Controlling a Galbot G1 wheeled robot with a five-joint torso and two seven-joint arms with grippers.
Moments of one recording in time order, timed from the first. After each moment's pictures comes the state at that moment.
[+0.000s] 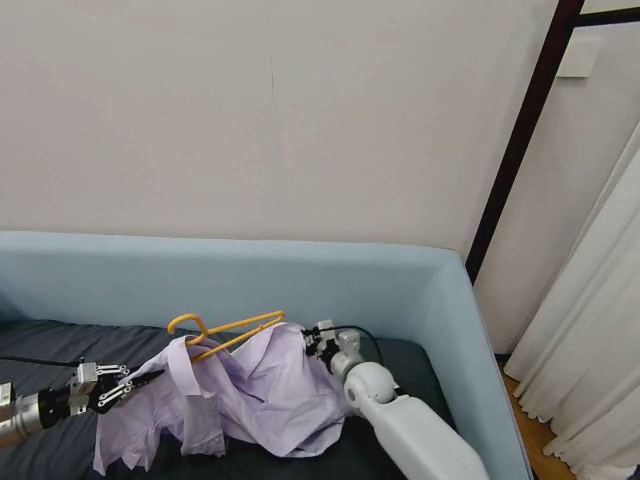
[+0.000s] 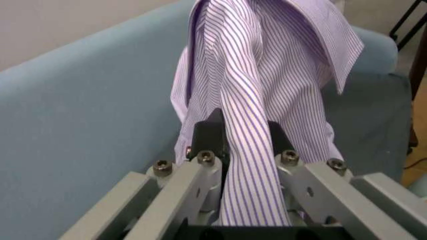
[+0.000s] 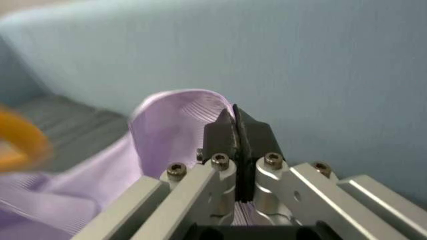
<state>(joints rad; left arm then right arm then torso) 1.11 -0.63 -0.59 -1.21 -0.72 -0.39 1.27 -0.58 1.31 -0.17 1.34 0.72 -0.23 0.05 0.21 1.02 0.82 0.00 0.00</state>
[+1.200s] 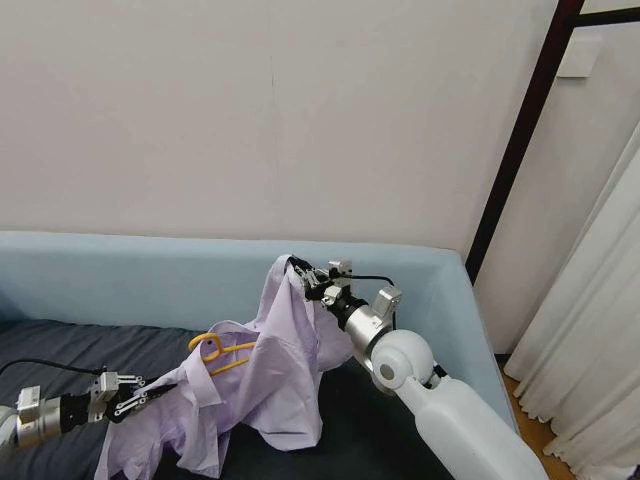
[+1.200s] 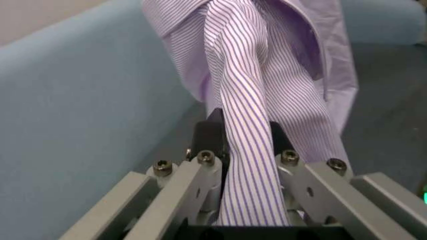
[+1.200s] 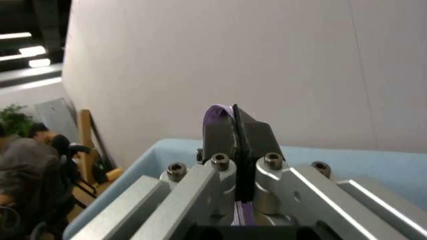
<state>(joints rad) 1.04 -0.67 -0.54 -1.17 -0.59 -0.40 1.20 -0.60 1.20 -0.11 1.79 0.94 -0.11 -0.06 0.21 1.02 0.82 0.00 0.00</state>
